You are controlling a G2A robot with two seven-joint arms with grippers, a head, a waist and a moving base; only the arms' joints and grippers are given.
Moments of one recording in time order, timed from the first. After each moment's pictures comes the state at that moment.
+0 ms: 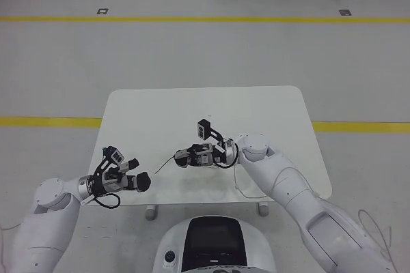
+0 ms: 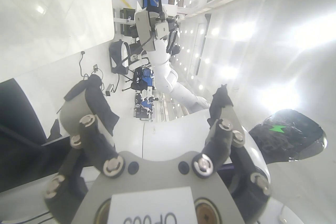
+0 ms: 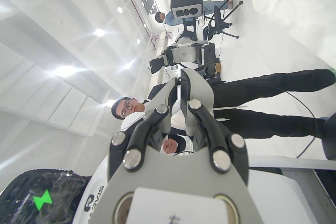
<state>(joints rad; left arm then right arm) 1.57 -0.98 -1.59 -1.42 -0.67 -0.10 -1.39 -0.89 -1.48 0.83 -0.87 0.59 -0.03 1.19</state>
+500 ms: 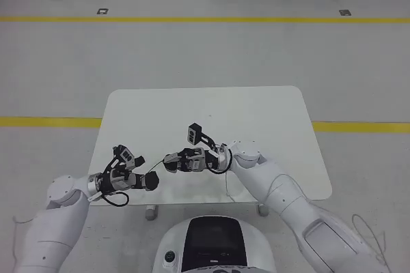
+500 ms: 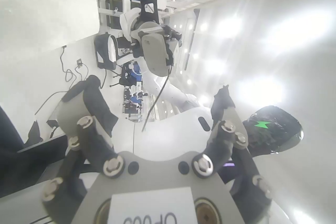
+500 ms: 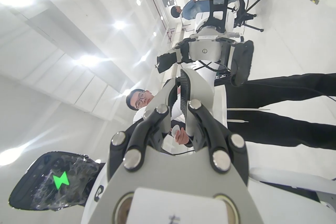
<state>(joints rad) 1.51 -0.99 -1.49 -1.39 -0.76 -0.10 -1.39 -0.94 -1.51 0.80 -0.94 0.70 -0.03 1.17</state>
